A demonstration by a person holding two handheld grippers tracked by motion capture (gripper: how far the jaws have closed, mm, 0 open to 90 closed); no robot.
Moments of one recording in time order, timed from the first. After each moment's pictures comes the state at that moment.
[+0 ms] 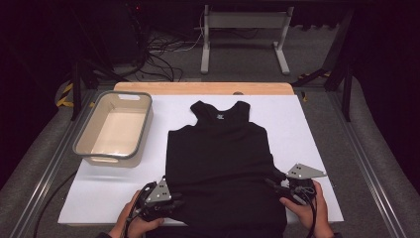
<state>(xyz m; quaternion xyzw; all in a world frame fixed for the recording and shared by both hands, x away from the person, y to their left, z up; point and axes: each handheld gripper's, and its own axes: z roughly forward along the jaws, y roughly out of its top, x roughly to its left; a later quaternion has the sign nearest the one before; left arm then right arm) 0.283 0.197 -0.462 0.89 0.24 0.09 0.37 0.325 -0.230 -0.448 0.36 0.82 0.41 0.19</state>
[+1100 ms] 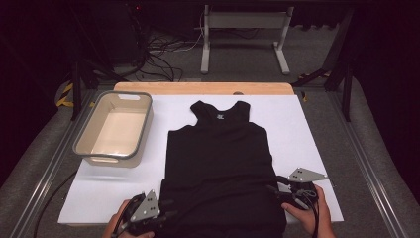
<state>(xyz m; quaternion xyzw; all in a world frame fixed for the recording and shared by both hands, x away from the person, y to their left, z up) 0.258 0.213 -0.445 0.88 0.24 0.14 0.38 0.315 -0.235 -0.455 0.38 0.83 0.38 0.16</state>
